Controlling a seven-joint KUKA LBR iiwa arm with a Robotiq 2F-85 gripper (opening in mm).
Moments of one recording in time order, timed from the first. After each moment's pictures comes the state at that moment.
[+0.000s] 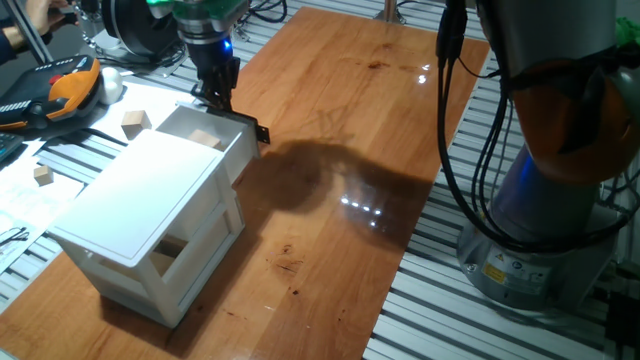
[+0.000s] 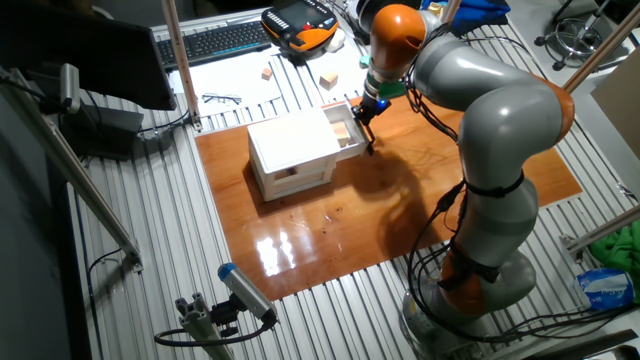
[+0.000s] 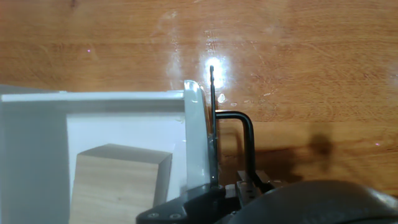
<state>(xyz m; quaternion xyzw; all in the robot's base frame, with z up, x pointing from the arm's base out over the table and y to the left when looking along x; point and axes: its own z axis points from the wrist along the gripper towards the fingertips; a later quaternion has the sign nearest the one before) 0.588 0.036 0.180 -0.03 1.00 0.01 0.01</state>
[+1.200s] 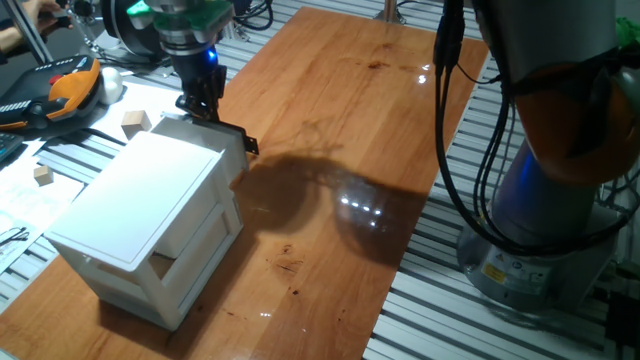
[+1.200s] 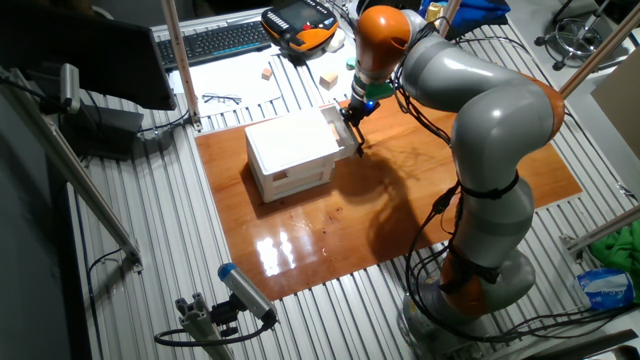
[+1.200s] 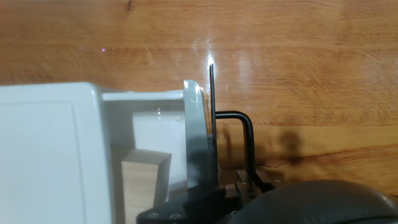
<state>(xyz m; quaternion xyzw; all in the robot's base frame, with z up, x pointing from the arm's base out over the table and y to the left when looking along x) 0.589 0.076 0.183 -0.02 1.00 0.00 0.00</state>
